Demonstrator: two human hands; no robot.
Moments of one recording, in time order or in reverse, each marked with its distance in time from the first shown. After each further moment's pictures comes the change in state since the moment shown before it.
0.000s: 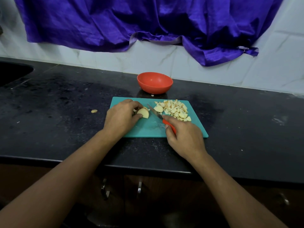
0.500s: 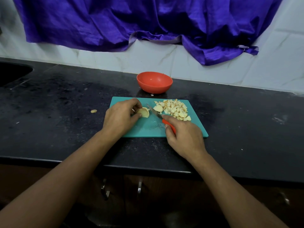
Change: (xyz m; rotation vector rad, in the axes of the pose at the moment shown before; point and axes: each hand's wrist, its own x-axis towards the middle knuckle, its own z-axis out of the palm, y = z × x) left_hand -0.001 -0.003 0.000 -0.070 0.031 -0.008; right_hand 0.000 0.000 0.000 -0.013 0.005 0.001
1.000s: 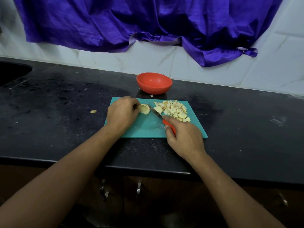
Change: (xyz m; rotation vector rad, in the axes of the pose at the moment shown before) left_hand 0.020 0.001 0.011 0.076 0.057 -0.043; right_hand 0.001 -0.001 0.000 0.005 -0.008 0.022
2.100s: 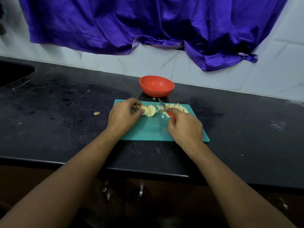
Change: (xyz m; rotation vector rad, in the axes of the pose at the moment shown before) left_hand -0.005 -0.010 -0.005 -0.343 -0.019 -0.098; right_hand 0.036 -0.017 -0.004 -0.100 0.020 0.190
